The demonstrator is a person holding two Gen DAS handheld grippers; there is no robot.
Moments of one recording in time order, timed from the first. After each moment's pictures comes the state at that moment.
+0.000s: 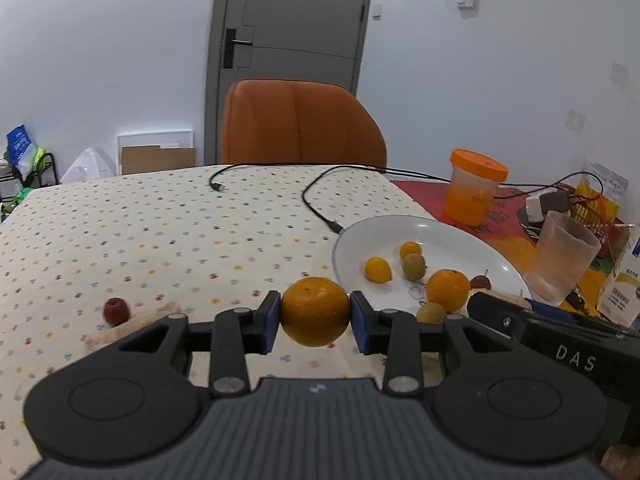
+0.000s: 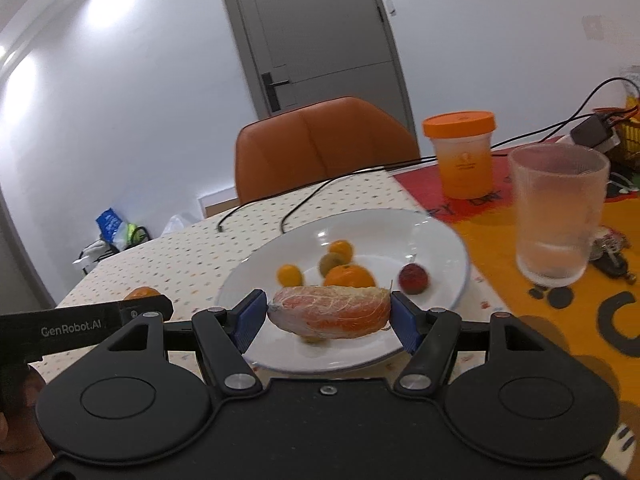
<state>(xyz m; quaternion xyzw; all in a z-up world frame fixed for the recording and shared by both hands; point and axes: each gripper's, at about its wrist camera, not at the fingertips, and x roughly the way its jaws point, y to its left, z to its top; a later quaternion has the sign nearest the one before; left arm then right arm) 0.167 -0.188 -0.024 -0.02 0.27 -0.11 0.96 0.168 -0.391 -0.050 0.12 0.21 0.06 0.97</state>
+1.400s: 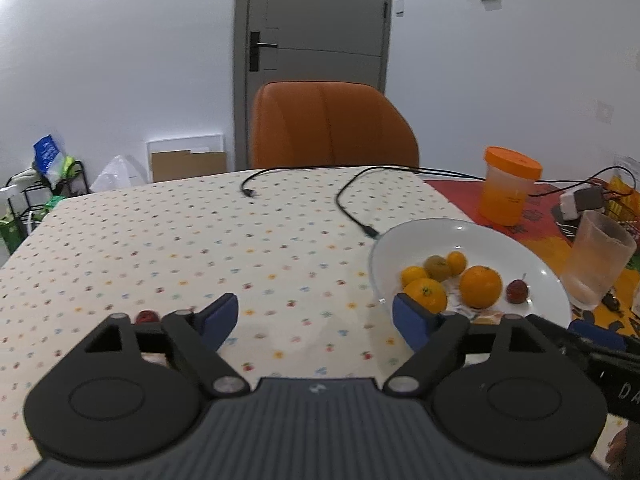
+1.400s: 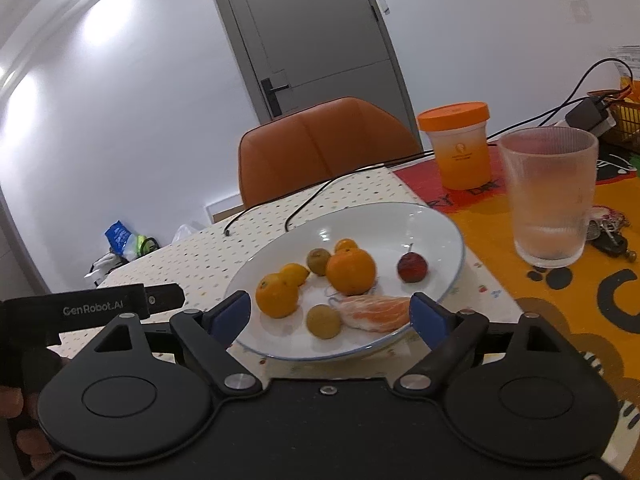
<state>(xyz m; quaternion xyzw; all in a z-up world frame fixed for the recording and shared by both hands) 0.174 -0.182 -0.020 0.00 0.27 -0.05 0.96 0.160 -0.394 -0.056 0.15 0.21 0.08 0.96</state>
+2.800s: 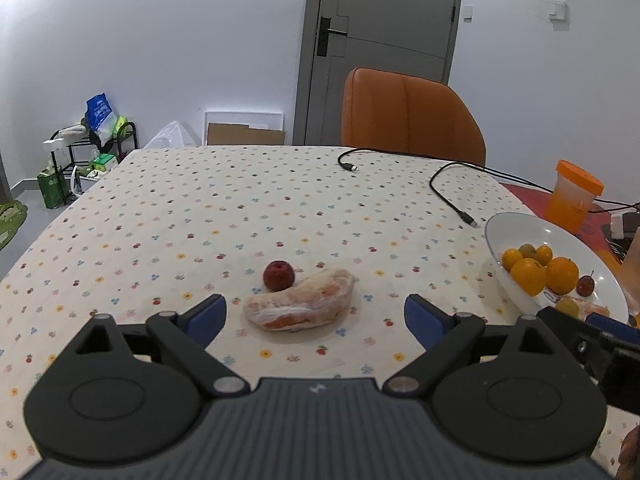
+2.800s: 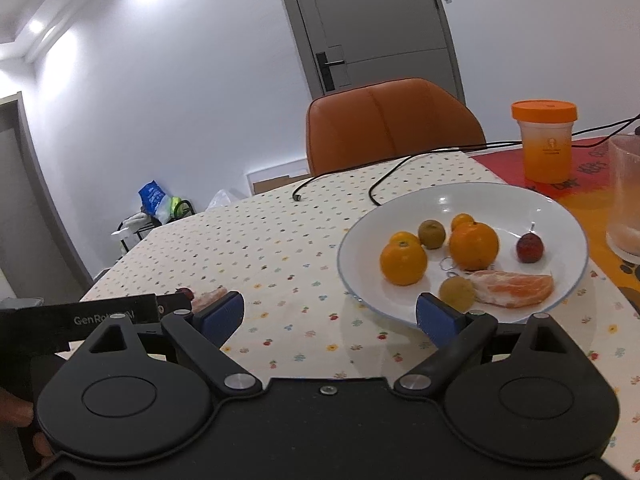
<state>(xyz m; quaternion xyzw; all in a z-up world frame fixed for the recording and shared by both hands) 0.155 -0.093 -0.038 -0.05 0.29 0.02 0.96 0.163 -0.312 -0.053 0.10 0.22 0.14 0.96</state>
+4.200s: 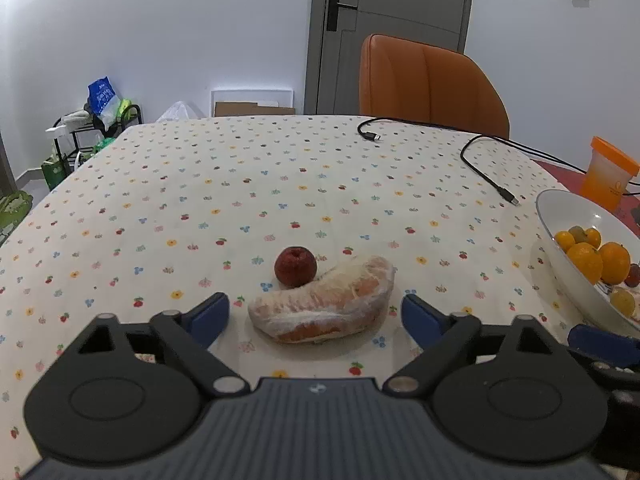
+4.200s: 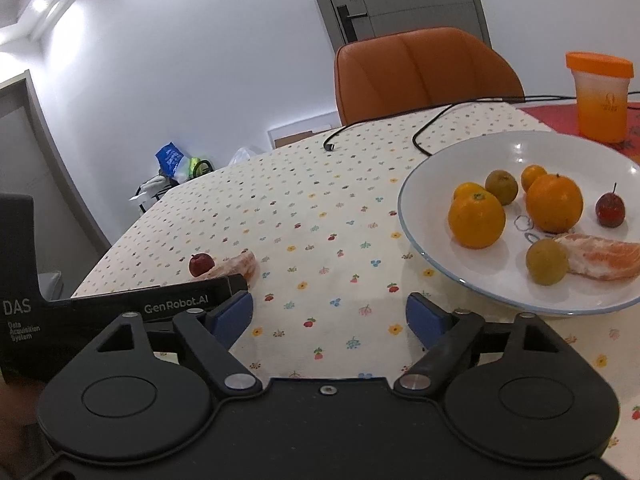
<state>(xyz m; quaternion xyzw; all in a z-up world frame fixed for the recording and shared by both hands) 0.198 -0.086 -0.071 -0.04 0.32 0.03 0.95 0.195 -0.273 -0.073 0.11 0.29 0.18 0.93</state>
